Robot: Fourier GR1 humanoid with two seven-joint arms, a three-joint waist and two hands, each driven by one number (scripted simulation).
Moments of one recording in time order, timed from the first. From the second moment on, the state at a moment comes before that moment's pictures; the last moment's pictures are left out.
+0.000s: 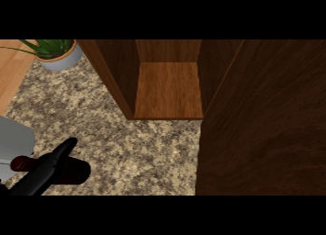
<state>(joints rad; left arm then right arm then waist) 0.13 0.11 -0.30 -2.28 -0.84 1.01 0.97 -0.05 -0.18 0.08 -2.43 -0.20 0.04 0.54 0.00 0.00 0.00</state>
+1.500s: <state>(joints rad) 0.32 0.09 -0.21 -1.99 0.08 1.08 0.05 -0.07 -0.17 0.04 -2.43 -0.19 0.06 0.57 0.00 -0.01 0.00</state>
